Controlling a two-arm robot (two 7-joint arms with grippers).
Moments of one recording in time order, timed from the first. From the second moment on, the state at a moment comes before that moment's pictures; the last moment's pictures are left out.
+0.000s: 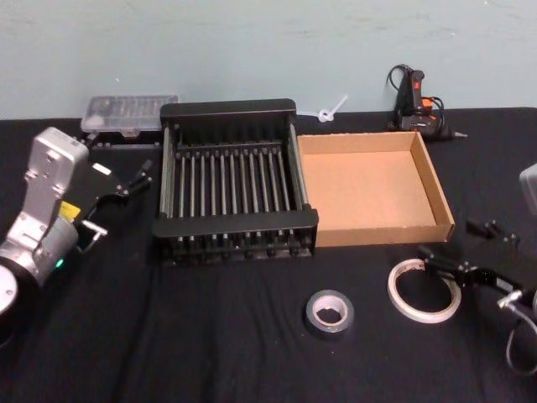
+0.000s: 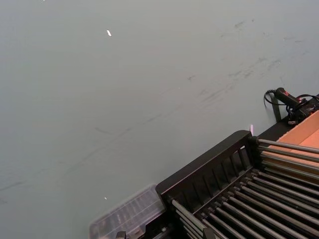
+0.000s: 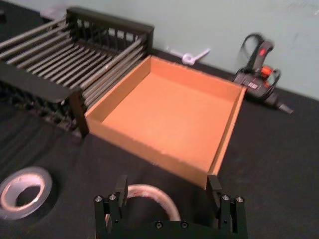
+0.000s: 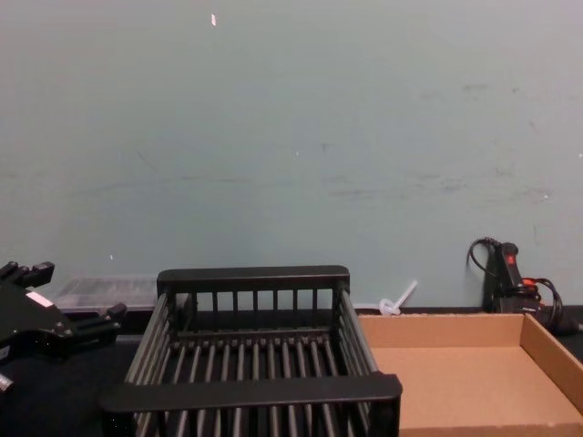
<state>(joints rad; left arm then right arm) -0.20 0.60 0.45 -1.41 -0.25 -0.12 0.03 -0.14 0.71 -0.22 -1.85 0.48 0.35 0.16</state>
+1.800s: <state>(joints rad) -0.20 0.60 0.45 -1.41 -0.25 -0.12 0.03 -0.11 0.61 -0.23 -1.73 0.37 0.48 0.28</state>
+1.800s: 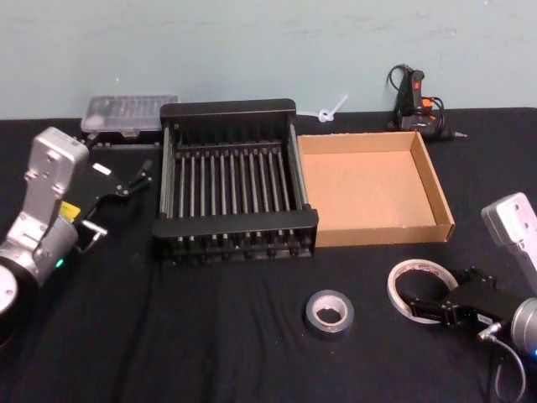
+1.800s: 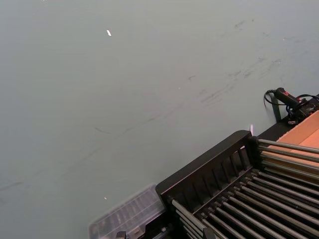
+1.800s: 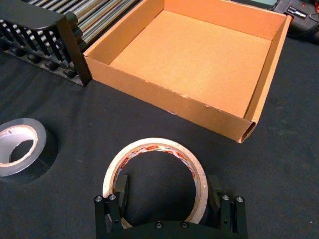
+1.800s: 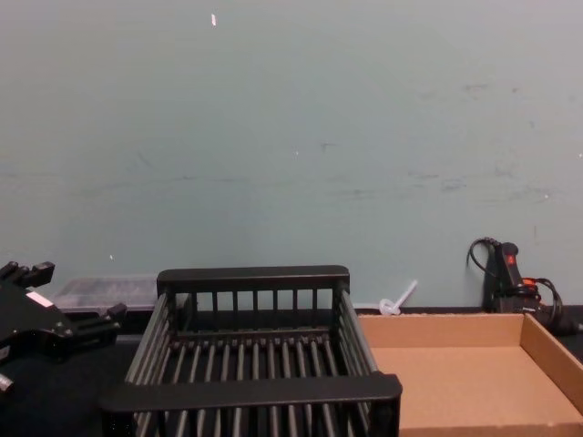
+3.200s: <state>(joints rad) -0.20 0.60 0.45 -1.41 -0.25 -0.12 0.03 -0.11 0.61 -0.23 -1.74 0.37 0.48 0.28</state>
